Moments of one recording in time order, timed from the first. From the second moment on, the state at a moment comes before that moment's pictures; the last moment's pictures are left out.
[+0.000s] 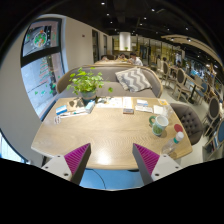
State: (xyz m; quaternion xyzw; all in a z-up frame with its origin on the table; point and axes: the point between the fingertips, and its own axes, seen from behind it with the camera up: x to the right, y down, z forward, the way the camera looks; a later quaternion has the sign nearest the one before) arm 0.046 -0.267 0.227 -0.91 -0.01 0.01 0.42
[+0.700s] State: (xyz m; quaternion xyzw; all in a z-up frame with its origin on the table) arm 0.335 -0.272 0.080 -0.89 0.05 -0.02 0.45
